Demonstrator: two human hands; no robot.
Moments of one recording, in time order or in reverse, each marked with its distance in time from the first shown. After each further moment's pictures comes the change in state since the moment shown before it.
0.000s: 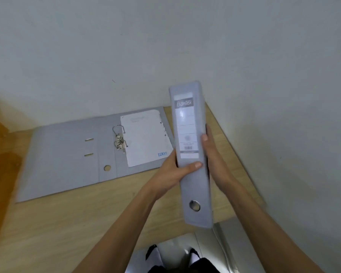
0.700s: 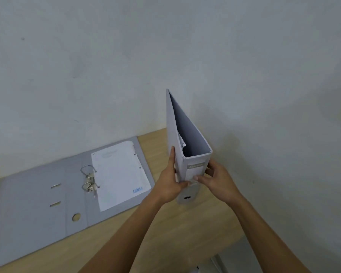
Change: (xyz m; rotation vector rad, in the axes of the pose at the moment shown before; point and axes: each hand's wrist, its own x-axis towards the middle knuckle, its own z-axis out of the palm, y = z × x) left_hand 0.126 0.004 0.046 0.552 0.013 0.125; right_hand 0.041 0.023 -0.126 -0.231 0.146 -0.042
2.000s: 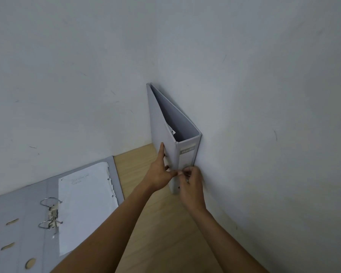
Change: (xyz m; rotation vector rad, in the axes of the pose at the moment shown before) left_hand 0.173 0.015 0.019 0.062 0.046 -0.124; right_hand 0.112 0.025 -0.009 0.082 0.373 0.154
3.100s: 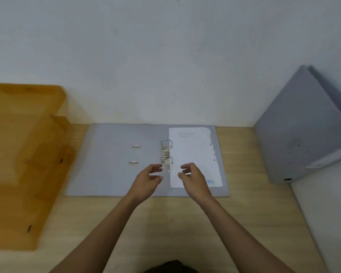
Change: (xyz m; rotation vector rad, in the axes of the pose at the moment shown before) left_hand -0.293 -0.224 -0.240 -0.159 0.406 -0.352; right_hand -0.199 -0.011 0.272 -0.370 -0.671 0.030
